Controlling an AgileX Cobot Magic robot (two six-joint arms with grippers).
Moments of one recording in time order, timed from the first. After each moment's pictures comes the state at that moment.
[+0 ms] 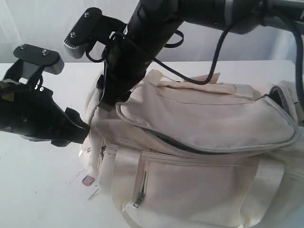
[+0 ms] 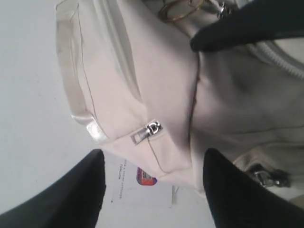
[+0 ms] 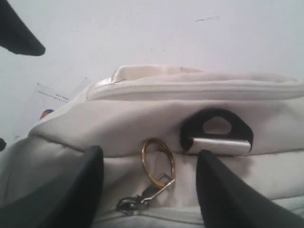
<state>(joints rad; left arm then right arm) -0.60 1.20 -0.80 -0.06 0.52 -0.03 0.86 1.86 -1.69 0.18 0.89 -0.70</state>
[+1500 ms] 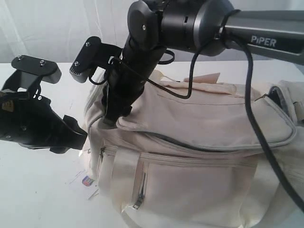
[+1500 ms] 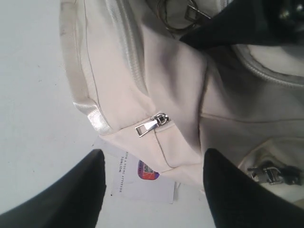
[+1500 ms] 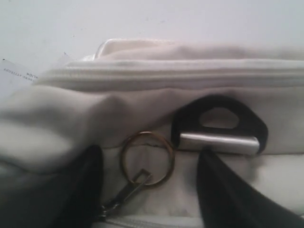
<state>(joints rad) -0.59 1.20 -0.76 -0.05 0.49 -0.07 0.87 1.98 -1.70 0.11 0.86 -0.67</state>
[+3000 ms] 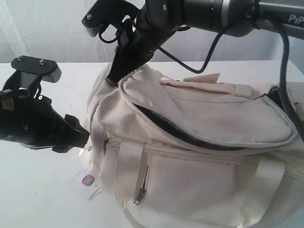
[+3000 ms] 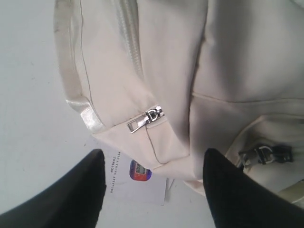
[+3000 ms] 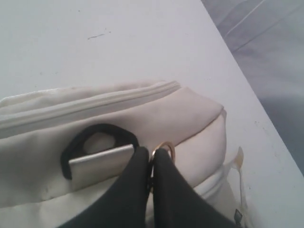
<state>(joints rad) -0.59 1.20 -0.76 -0.08 0.49 -0.08 0.82 1.90 -1.70 -0.09 0.65 -0.41</state>
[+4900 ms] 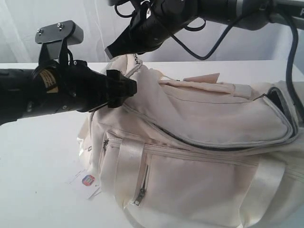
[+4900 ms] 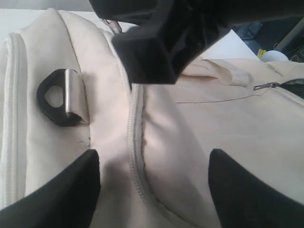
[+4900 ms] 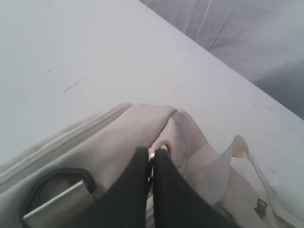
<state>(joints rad) -0.71 1.33 -0.81 0.04 -0.01 -0.45 0.75 1.90 -1.70 0.00 0.55 -0.15</state>
